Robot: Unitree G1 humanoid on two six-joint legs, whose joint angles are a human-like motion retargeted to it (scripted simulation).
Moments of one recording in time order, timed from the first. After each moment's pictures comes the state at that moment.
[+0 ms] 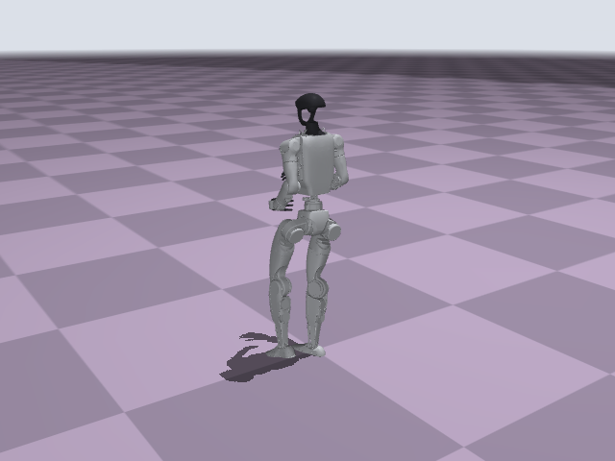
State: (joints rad) left arm 0.23 0.16 -0.27 0.45 -0.05 -0.57 -0.80; right arm 0.17 -0.13 0.13 0.14 -0.55 -0.70 -0.11; waist 0.04 -0.11 -0.08; left_leg -0.39 -0.03 0.07 0.43 0.10 0.01; right_leg -0.18 0.14 0.26 0.14 -0.03 -0.26
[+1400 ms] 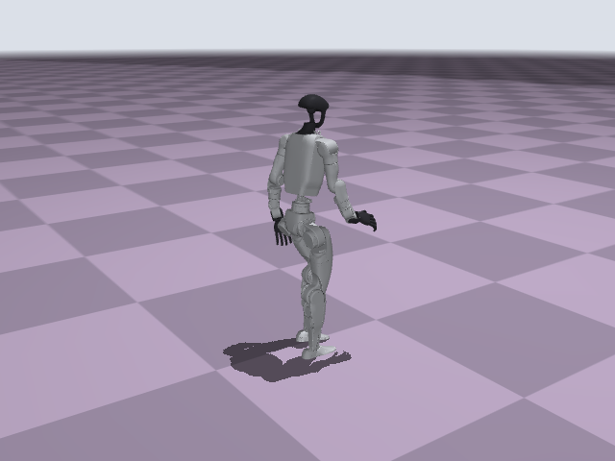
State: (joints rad) left arm 0.22 0.14 0.11 1.12 0.75 -0.32 -0.09; right arm -0.31 -0.10 -0.29 1.27 -1.06 -0.61 -0.69; waist 0.05 -0.04 0.11; left_leg -0.50 -0.07 0.07 0.58 0.03 -0.15; right_leg -0.13 0.09 -0.02 0.00 0.03 -0.17
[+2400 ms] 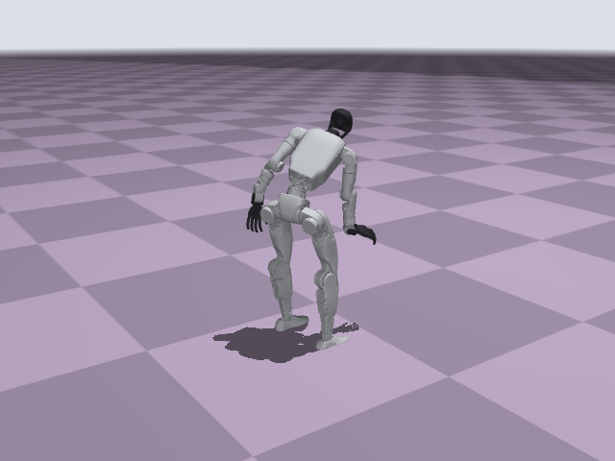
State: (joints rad) left arm -0.15 0.18 0.00 1.14 0.69 -0.38 -0.08; right arm -0.79 -0.35 -0.43 1.35 -0.79 -0.33 -1.15; waist 0.20 0.16 0.52; left_leg -0.58 -0.16 -0.33 -0.02 0.16 -0.05; right_leg -0.62 -0.26 -0.24 0.30 -0.06 -0.04
